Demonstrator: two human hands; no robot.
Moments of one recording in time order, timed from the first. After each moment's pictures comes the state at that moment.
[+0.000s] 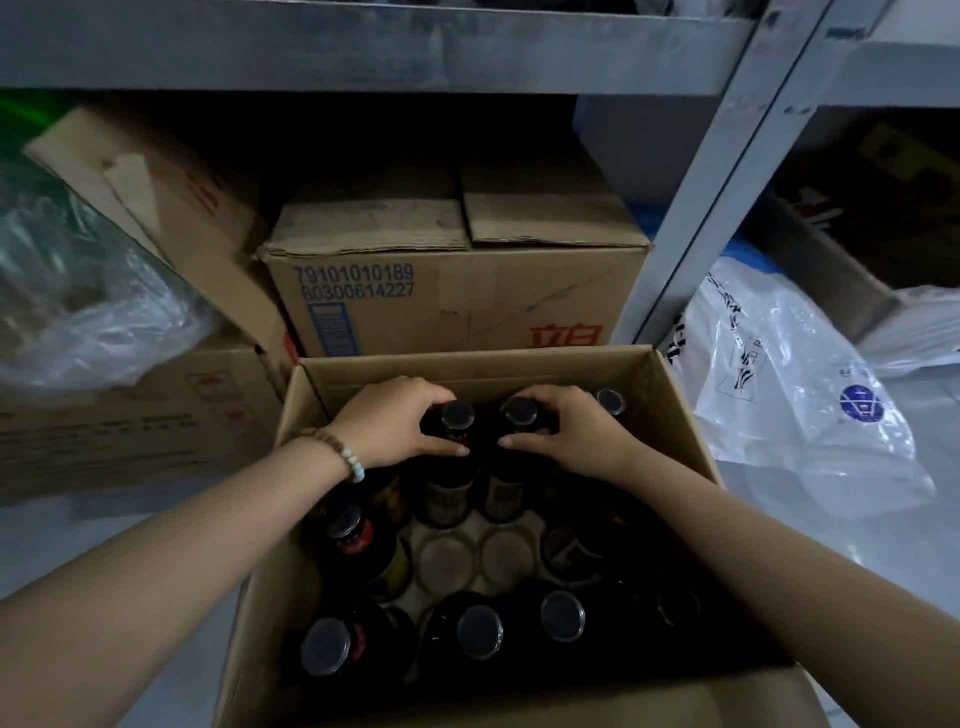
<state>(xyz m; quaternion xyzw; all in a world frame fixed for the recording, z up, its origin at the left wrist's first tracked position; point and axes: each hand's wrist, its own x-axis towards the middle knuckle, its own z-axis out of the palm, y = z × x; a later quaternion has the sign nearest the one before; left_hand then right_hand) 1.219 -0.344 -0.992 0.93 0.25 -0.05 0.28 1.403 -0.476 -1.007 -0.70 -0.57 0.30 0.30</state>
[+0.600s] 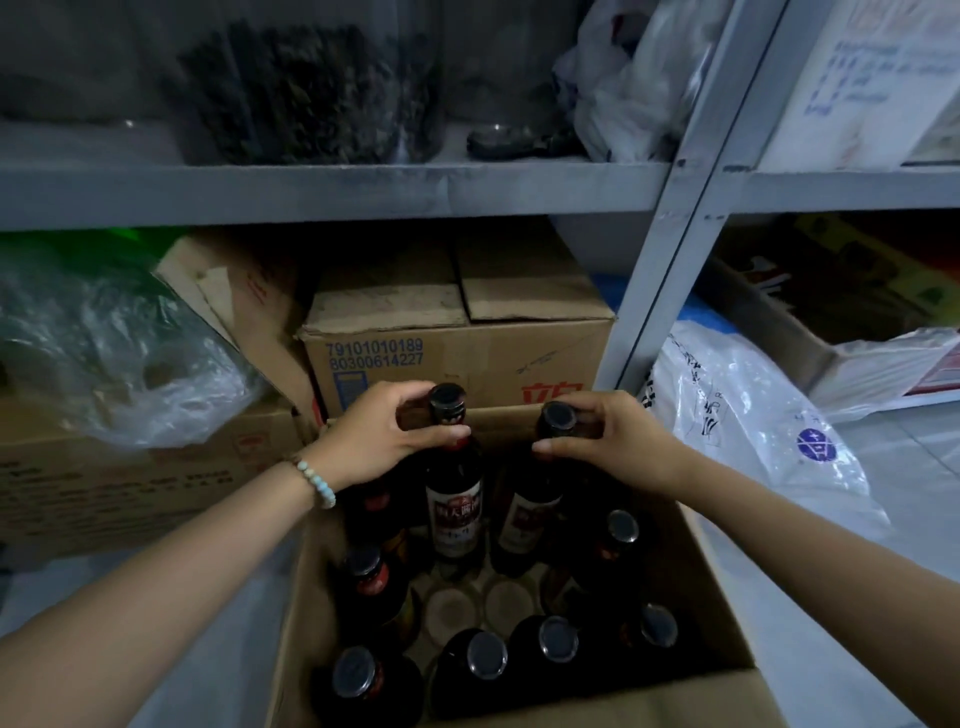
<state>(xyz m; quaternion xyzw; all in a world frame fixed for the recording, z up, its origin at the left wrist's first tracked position) 1.196 -0.355 -0.927 0.83 0.22 0.18 0.49 1.408 -0.508 -0.921 -0.70 -0.57 0.26 0.34</state>
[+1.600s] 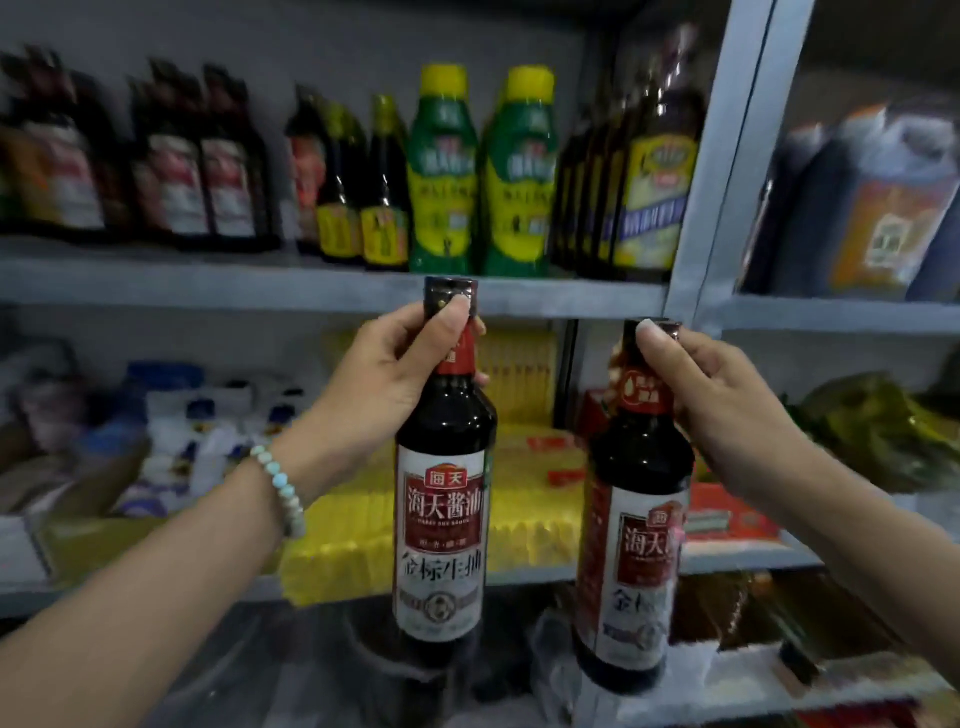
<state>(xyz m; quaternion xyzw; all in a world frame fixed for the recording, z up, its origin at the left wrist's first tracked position) 1.153 -0.416 -0.020 0.70 0.11 0.48 0.52 1.342 -0.542 -0.019 -0.52 -0.55 0.19 0.62</state>
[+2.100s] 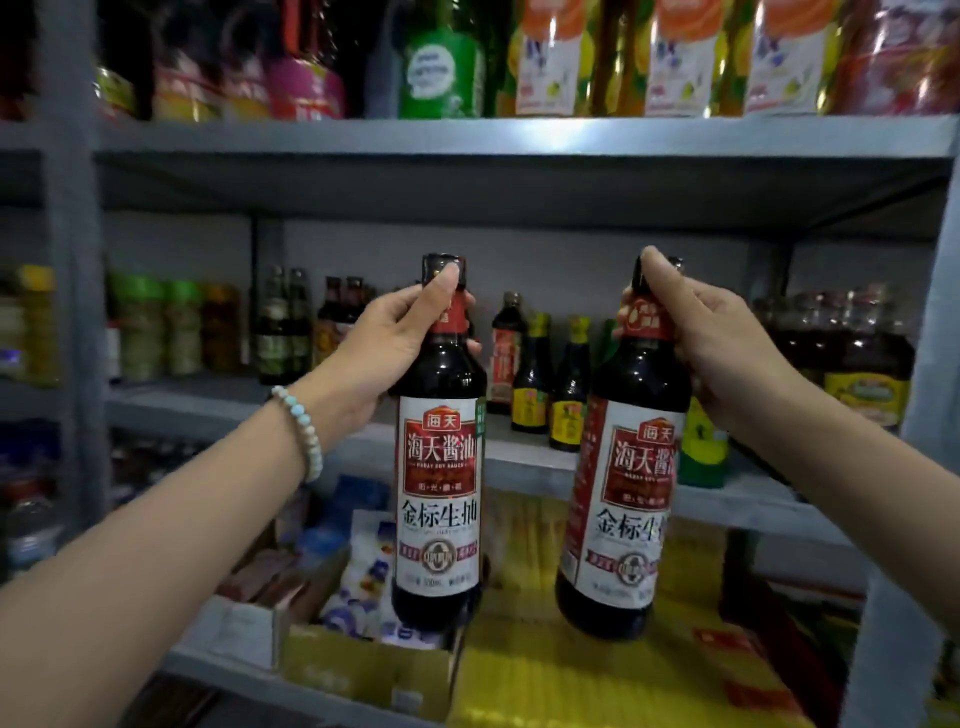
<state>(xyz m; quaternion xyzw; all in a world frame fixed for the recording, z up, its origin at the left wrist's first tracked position) 0.991 -0.375 0.164 0.68 0.20 0.56 0.43 1.212 -0.448 0.185 -0.39 -0.60 0.23 0.66</state>
